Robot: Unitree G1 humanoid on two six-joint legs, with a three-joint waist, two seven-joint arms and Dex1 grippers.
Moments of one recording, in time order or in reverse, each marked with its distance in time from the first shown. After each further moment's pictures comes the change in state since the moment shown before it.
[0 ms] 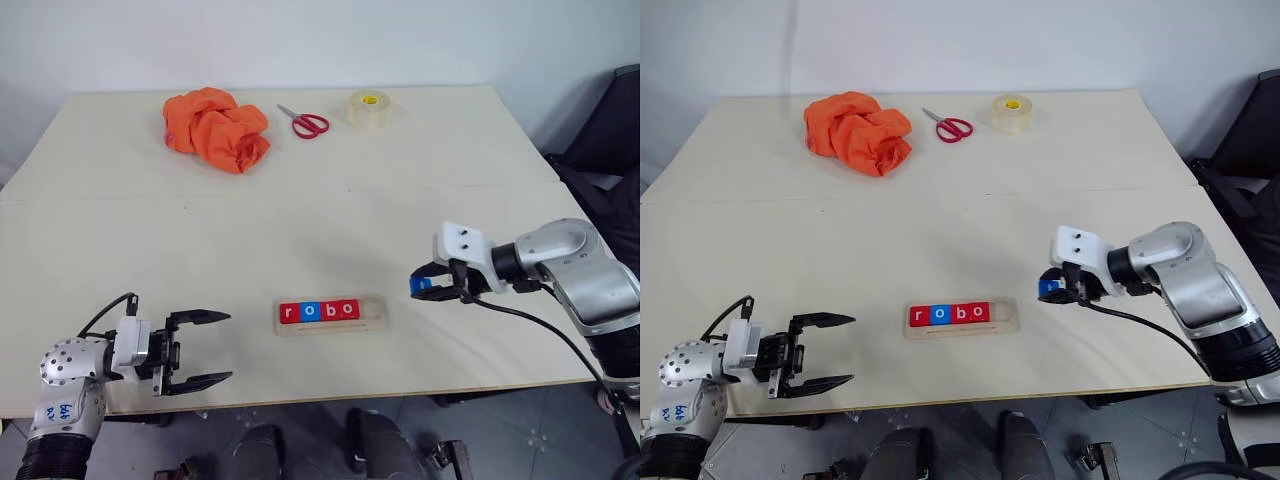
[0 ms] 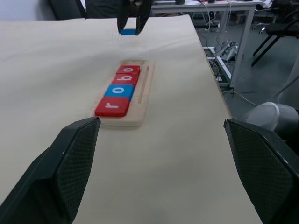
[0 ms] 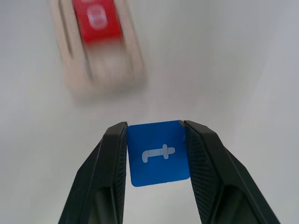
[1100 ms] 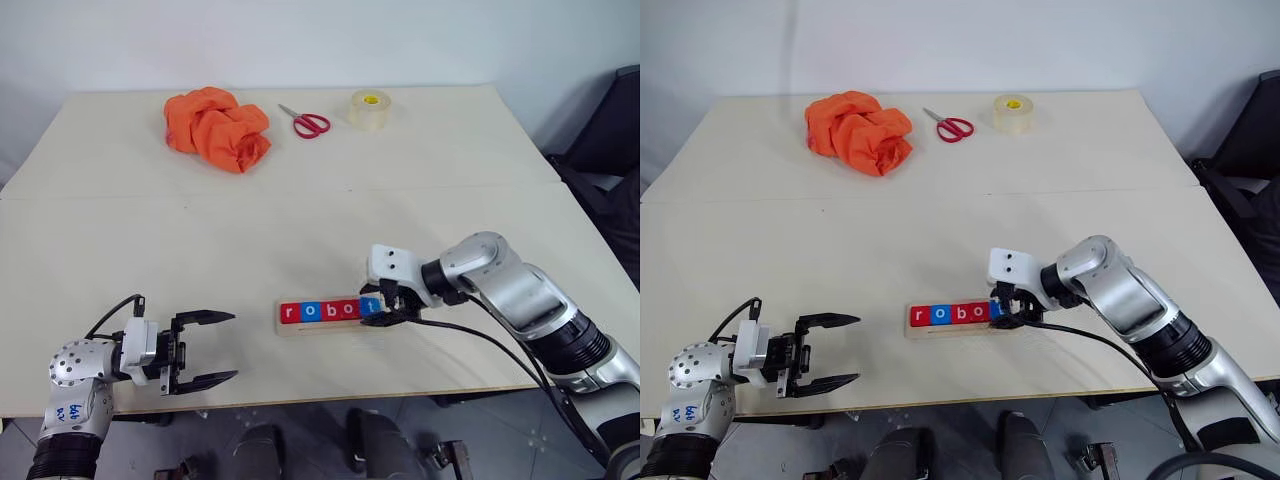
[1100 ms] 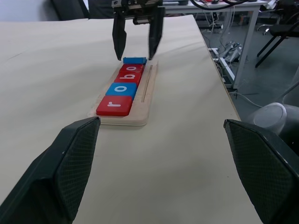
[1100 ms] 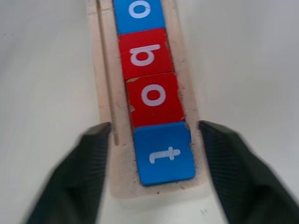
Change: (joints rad) left arm 0.007 -0.026 0.003 0.010 0.026 -0.011 0.013; right arm -0.090 0.157 0.234 -0.015 -0.049 0.101 -0.080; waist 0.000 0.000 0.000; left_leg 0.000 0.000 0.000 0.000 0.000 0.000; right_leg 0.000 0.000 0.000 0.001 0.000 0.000
